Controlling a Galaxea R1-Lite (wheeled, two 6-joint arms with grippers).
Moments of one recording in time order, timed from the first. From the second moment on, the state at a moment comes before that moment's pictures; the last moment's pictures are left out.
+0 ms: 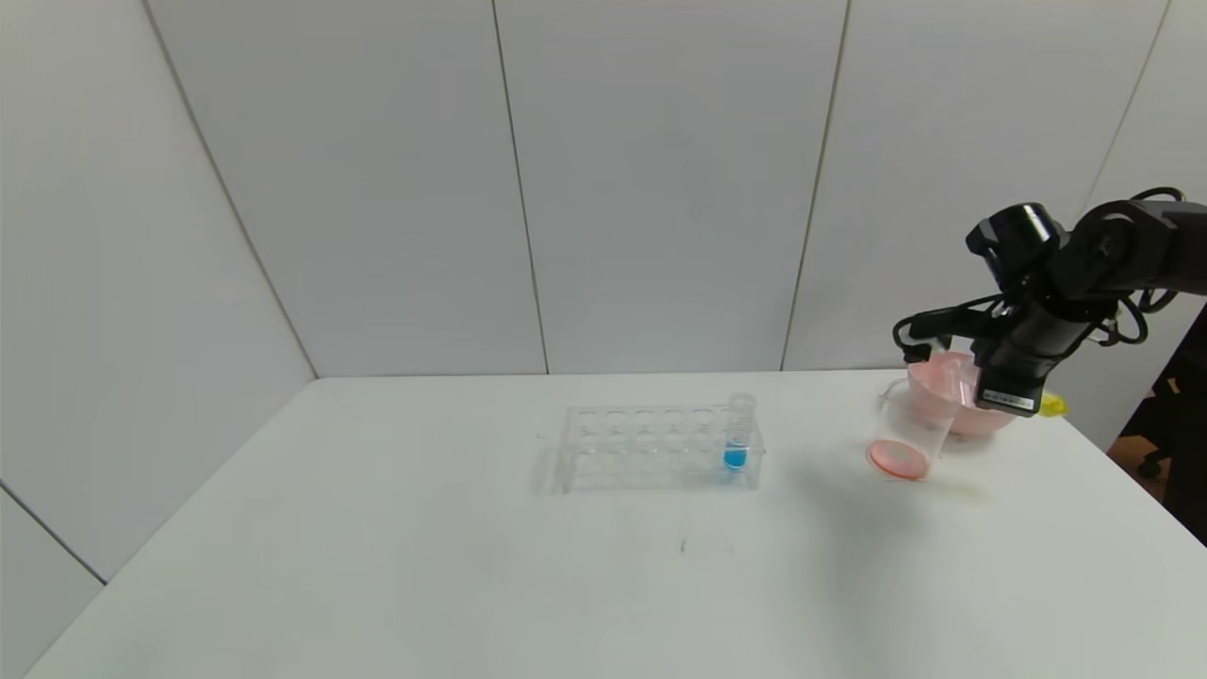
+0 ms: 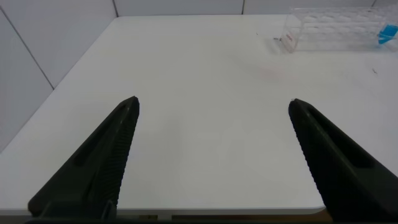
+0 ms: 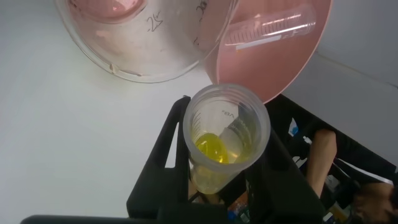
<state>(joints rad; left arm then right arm) 0.00 0.00 0.00 0.02 0.00 -0.02 0.03 2.21 -2.00 0.81 -0.31 -1.06</state>
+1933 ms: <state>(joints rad) 0.00 0.00 0.00 0.02 0.00 -0.02 0.09 2.25 -2.00 0.80 -0.58 -1.09</state>
